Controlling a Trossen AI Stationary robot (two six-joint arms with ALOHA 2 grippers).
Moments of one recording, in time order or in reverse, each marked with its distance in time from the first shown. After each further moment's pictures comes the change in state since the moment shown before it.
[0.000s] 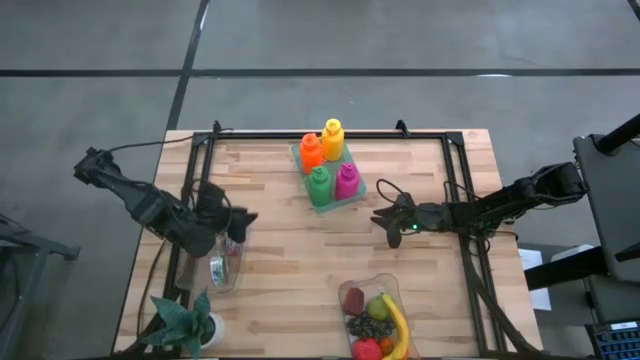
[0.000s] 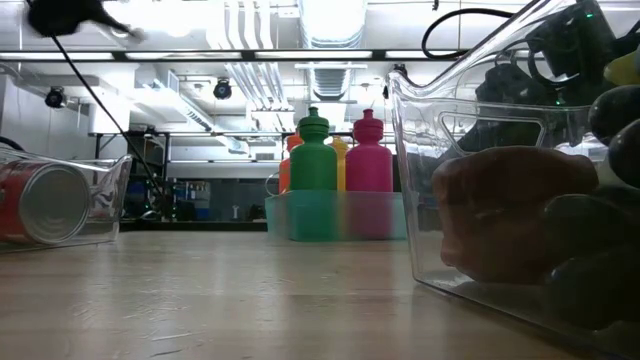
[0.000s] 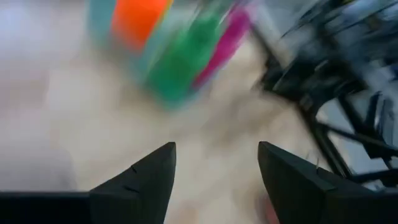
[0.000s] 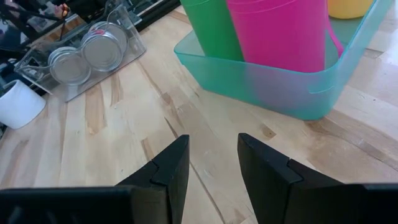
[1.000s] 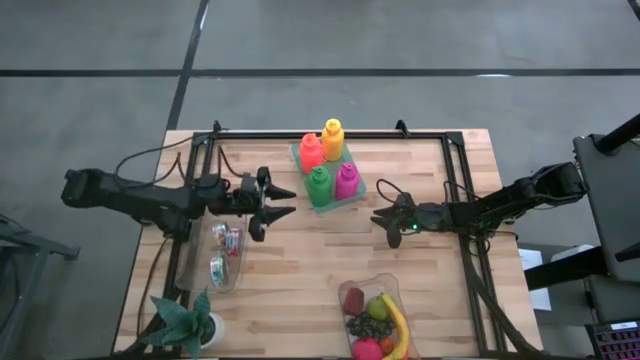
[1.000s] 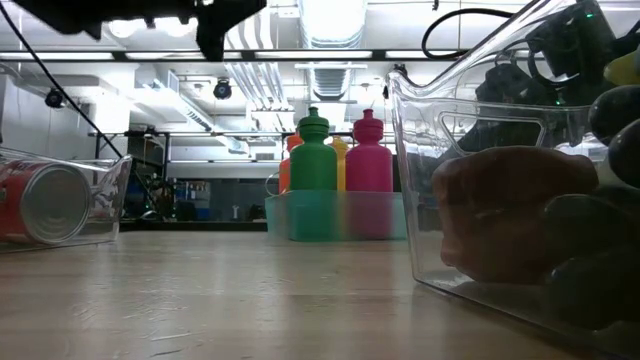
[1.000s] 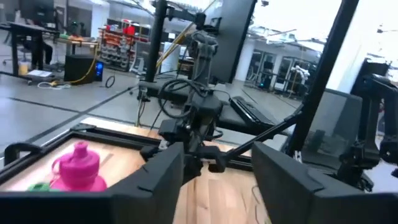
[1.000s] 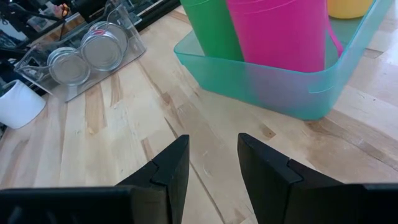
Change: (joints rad) left arm 0.537 0.019 -0.500 1.559 0.751 1.381; right arm 0.000 0.000 0.000 0.000 0.000 0.000
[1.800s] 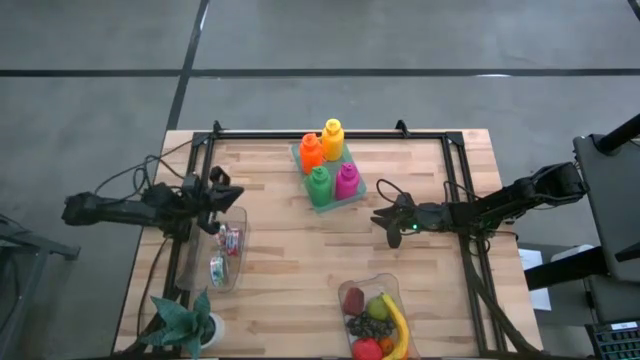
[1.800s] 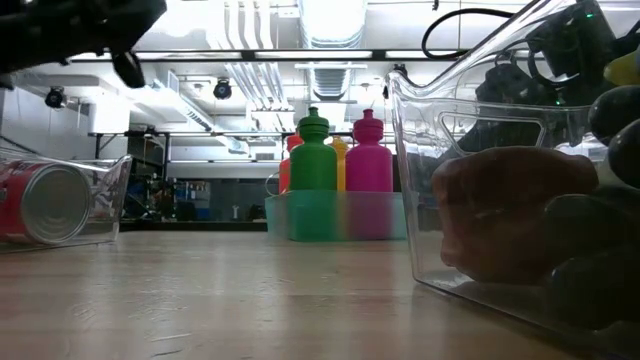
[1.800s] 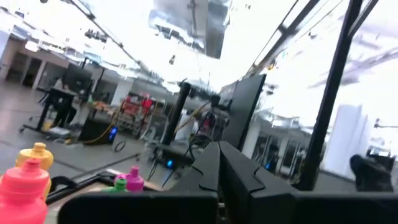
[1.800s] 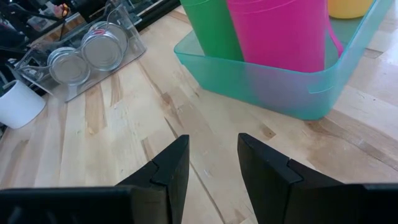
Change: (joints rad) left arm -0.002 -0.740 -0.454 0.046 -0.150 -0.050; right arm 0.000 0.000 0.000 0.000 0.000 0.000
